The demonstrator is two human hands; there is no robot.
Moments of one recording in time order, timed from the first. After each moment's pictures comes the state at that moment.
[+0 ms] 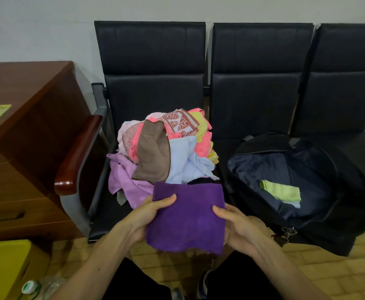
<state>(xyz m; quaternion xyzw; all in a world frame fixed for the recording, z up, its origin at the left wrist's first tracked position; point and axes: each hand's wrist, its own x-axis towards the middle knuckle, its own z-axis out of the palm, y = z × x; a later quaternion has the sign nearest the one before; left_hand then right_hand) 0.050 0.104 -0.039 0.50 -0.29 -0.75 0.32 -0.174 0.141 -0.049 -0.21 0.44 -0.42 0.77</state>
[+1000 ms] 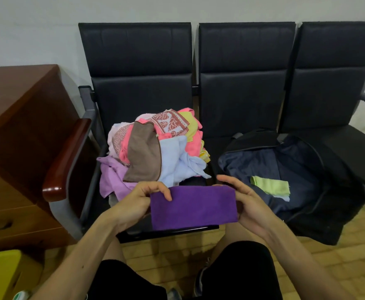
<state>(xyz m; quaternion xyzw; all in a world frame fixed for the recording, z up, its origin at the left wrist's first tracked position) 0.053 0.088 -0.021 0.41 -0.54 -0.67 0.30 -0.218 0.131 -0.028 -0.33 0.46 -0.49 0.67</state>
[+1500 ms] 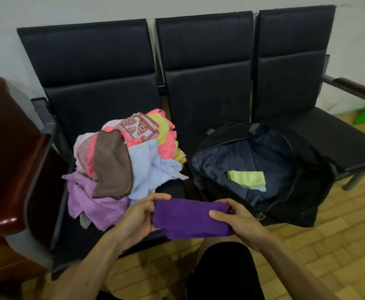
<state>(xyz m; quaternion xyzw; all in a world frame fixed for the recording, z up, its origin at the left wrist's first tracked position) -0.019 0.068 -0.070 0.45 -0.34 -0.77 0.30 -0.268 0.149 -0.069 -0.30 0.64 -0.39 0.59</state>
